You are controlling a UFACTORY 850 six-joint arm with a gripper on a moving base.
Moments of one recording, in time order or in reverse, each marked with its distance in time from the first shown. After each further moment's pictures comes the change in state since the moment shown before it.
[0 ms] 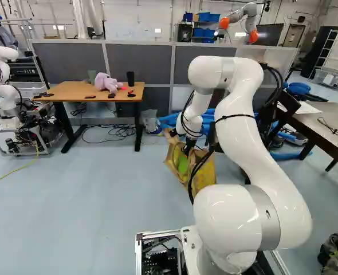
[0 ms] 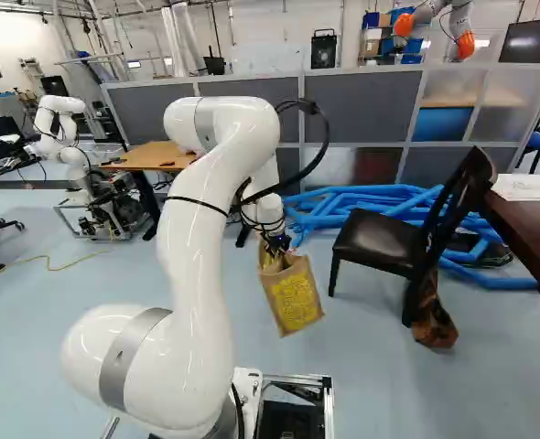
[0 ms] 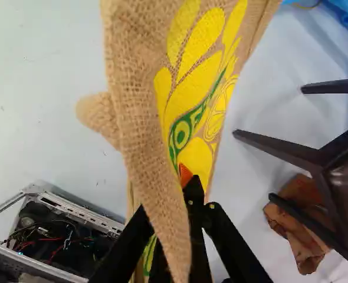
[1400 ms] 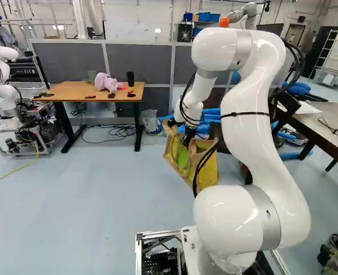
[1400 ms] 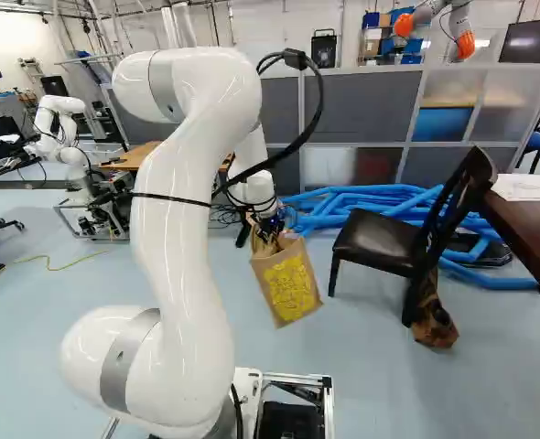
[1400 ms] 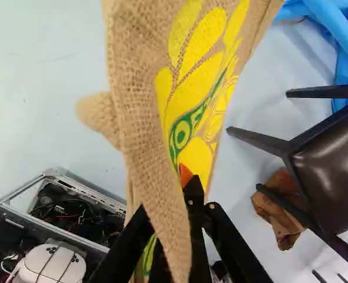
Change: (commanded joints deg) arm 2.2 14.1 7.2 0.0 -6.7 0.0
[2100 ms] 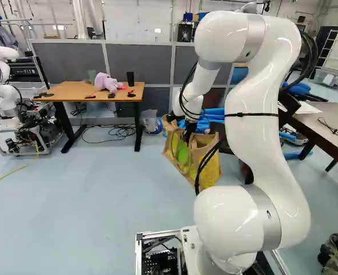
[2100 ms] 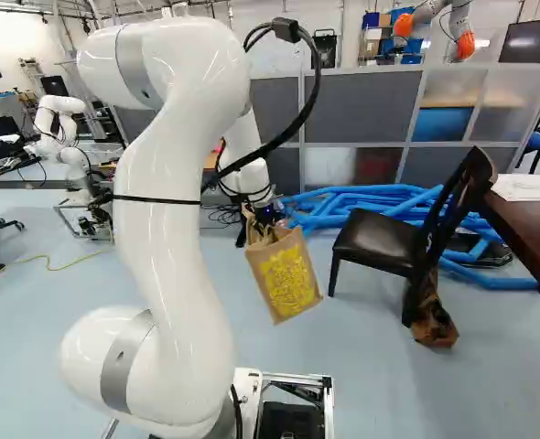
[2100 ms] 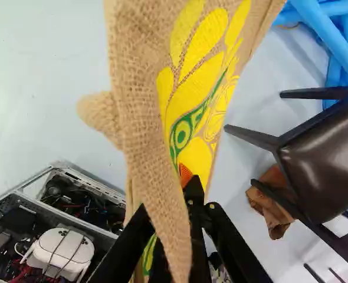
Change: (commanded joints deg) arm 1.2 6.7 2.3 0.0 -4.6 0.0
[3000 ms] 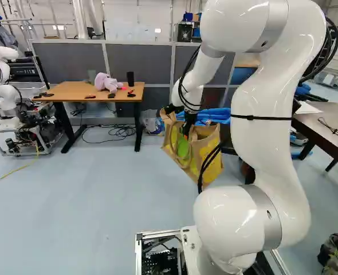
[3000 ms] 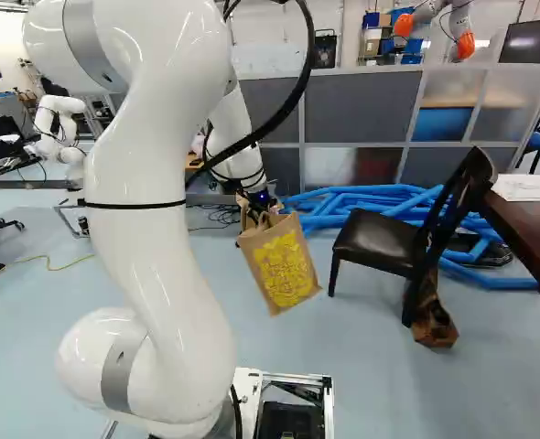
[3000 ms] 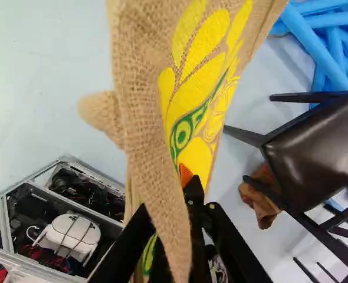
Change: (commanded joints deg) arm 1.7 7.9 1.5 0.1 -5.7 0.0
